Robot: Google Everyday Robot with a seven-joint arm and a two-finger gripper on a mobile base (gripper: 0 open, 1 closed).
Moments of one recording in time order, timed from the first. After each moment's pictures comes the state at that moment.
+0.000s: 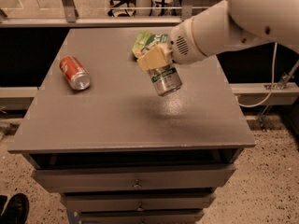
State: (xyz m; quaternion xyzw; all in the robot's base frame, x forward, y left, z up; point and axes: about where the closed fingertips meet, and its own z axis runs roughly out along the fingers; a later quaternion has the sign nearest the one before) arm 0.561 -0.023 0.948 -0.33 0.84 0.24 0.37
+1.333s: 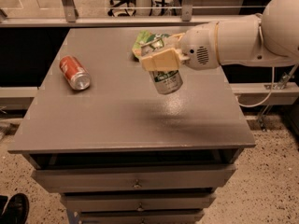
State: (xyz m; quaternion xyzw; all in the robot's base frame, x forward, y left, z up) arm 0.541 -0.024 0.973 -0.42 0.71 0.32 0.46
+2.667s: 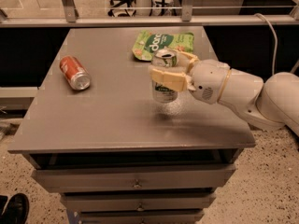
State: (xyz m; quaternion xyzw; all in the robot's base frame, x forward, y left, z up) arm 0.538 -0.044 0.949 -0.35 0.59 0.37 0.63
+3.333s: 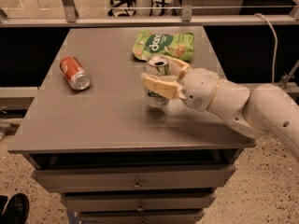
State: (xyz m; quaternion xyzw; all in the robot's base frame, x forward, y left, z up) arm 0.536 -0.026 0.931 -0.35 0.56 0.38 0.65
